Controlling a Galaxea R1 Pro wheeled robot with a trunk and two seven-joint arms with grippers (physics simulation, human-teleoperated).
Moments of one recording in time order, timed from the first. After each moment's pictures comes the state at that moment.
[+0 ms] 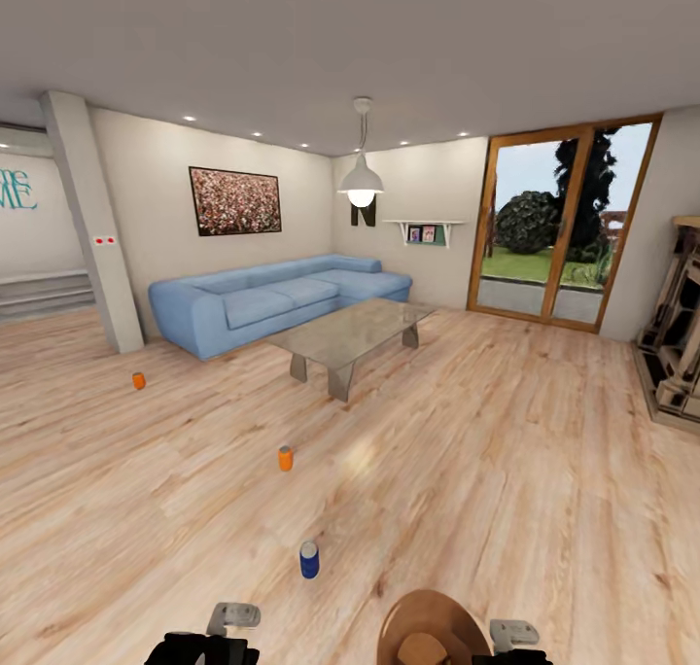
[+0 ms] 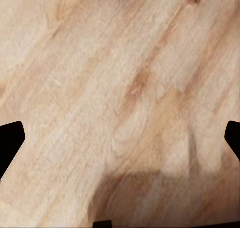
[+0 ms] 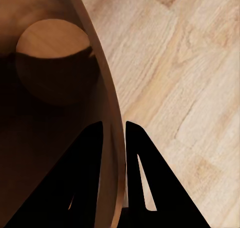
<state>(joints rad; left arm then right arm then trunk) -0.35 0.04 -0.10 -0.50 0.07 0.39 -0.10 -0.40 -0.01 -0.15 -0.32 0.11 0.30 -0.01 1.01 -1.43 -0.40</state>
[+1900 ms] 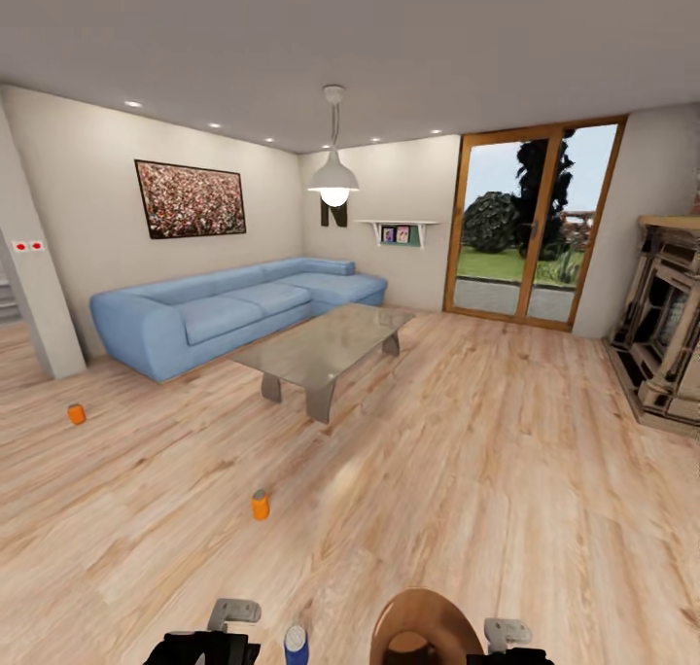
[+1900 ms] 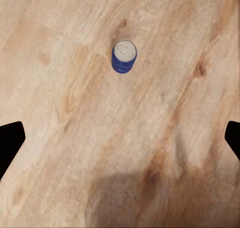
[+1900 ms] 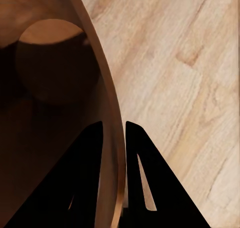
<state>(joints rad) -0.35 0.04 -0.10 -0.50 0.06 0.35 -0.10 -0.40 -0.01 -0.14 -0.32 0.11 0.31 0.06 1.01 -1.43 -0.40</state>
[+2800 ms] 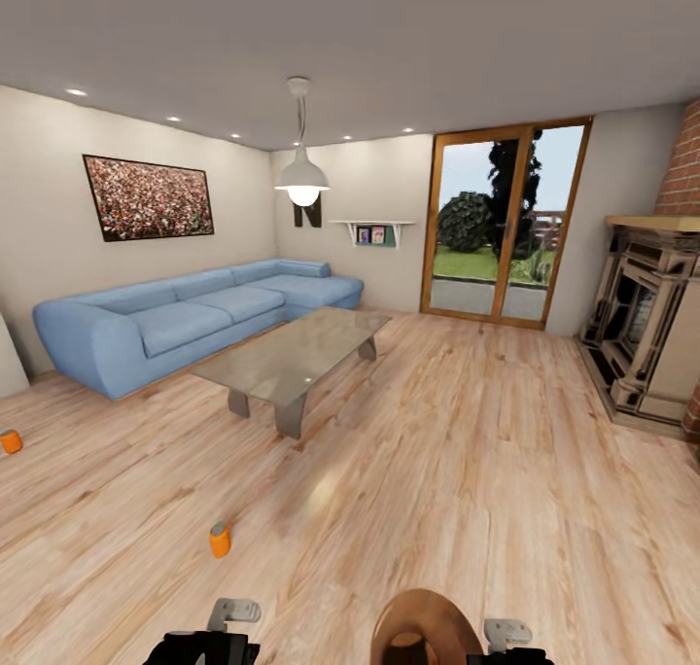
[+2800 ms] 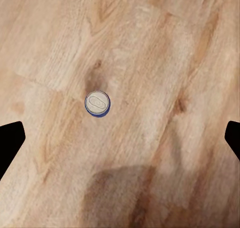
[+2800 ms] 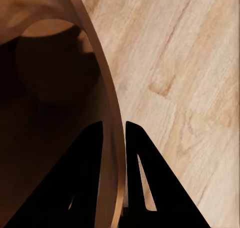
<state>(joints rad) -0.35 0.04 -0.10 -0.50 0.06 0.35 -0.10 -0.40 -0.01 -0.14 -0.32 0.11 0.31 0.06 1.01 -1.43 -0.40</state>
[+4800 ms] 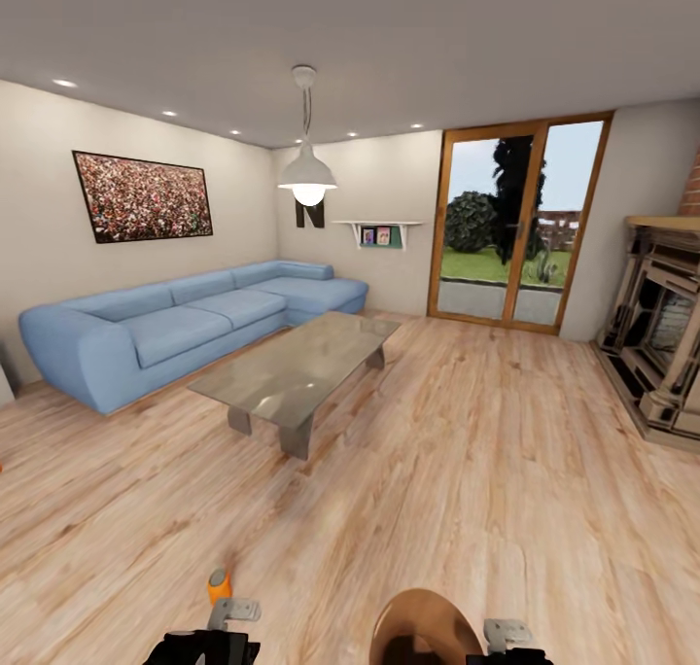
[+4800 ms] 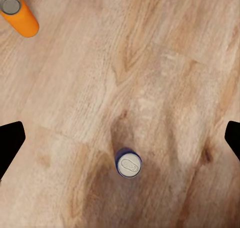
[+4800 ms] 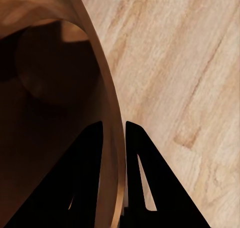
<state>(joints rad) -0.35 0.04 -0.10 -0.50 0.06 0.34 -0.10 -0.40 -0.01 -0.15 -0.32 0.11 0.31 0.06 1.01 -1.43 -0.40</state>
